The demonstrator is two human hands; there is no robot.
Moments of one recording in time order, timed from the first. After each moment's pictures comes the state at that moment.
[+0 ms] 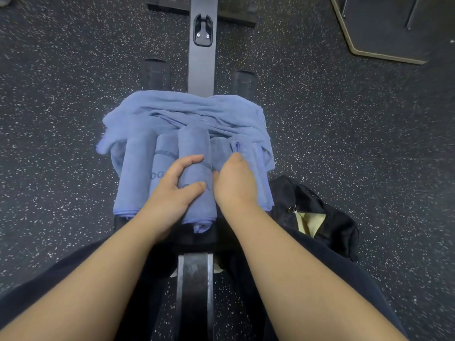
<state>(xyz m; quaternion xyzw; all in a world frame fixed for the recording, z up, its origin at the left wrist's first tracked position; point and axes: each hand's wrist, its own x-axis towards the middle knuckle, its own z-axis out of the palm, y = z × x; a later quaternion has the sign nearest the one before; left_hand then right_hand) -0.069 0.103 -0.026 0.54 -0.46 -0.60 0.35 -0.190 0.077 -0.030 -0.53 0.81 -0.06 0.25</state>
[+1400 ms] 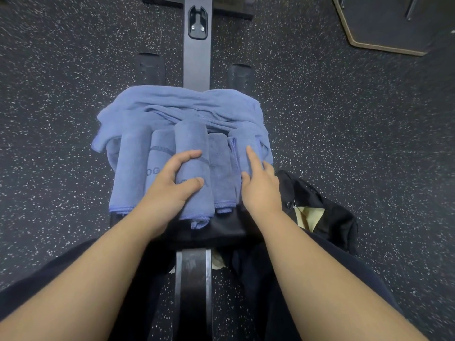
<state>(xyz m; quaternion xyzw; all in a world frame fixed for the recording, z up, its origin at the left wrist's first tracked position) -0.070 0.101 -0.030 0.53 -0.44 -0.63 0.35 -0.250 0.104 -0.064 -0.50 0.81 -0.13 0.26</state>
